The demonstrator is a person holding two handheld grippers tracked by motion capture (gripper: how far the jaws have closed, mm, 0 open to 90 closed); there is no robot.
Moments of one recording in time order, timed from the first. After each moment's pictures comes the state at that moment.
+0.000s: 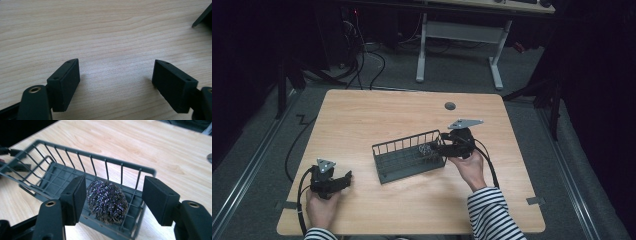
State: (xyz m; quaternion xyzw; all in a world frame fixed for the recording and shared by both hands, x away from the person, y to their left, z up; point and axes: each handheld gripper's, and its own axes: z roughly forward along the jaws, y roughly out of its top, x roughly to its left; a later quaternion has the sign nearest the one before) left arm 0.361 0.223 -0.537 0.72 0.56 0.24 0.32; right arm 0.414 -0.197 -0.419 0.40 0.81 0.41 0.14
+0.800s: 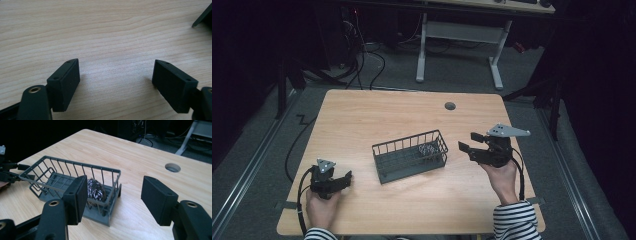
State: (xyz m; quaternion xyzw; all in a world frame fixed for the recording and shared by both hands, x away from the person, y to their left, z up) left arm 0.361 0.223 -0.537 0.72 0.56 0.24 0.32; right arm 0.360 -0.268 -0.383 0.41 0.76 0.46 0.19
